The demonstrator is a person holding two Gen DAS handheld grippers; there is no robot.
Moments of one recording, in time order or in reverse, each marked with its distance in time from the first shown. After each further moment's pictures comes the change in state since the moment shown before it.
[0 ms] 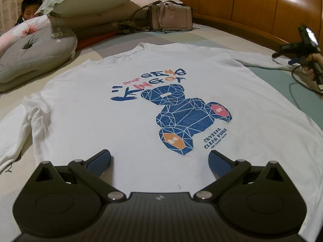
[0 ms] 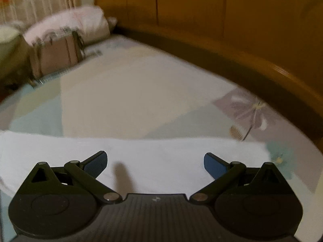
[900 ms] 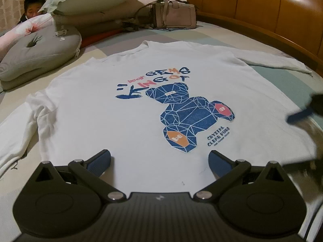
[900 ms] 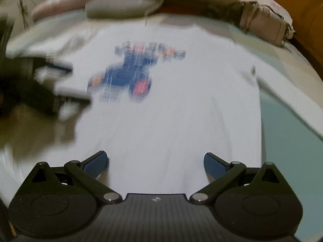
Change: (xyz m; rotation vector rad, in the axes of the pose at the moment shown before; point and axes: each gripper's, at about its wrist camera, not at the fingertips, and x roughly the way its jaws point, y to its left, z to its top) left arm -0.007 0.000 0.002 -0.004 0.018 0.027; right arm -0.199 0.244 -0.220 -0.635 0.096 0.496
